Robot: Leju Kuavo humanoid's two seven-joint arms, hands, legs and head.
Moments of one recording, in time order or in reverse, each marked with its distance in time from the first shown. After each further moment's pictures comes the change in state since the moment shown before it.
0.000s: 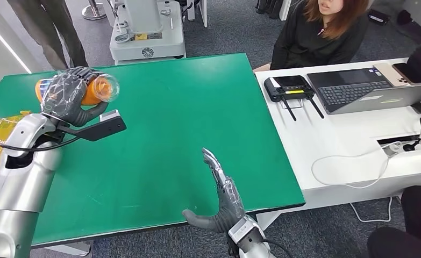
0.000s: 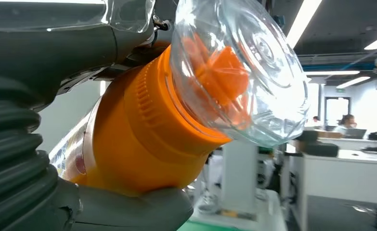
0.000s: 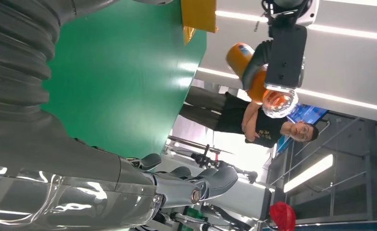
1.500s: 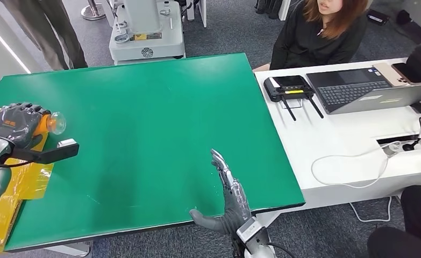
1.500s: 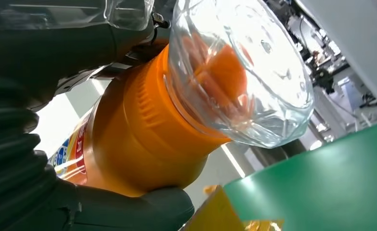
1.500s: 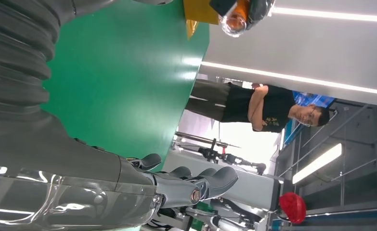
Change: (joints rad) left arm 0.034 0.318 -0.080 0.123 -0.310 -0.102 0.175; right arm 0.029 -0.020 -0.012 -0.021 -0.046 -0.009 0.000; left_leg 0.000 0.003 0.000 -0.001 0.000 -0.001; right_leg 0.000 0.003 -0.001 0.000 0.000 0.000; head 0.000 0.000
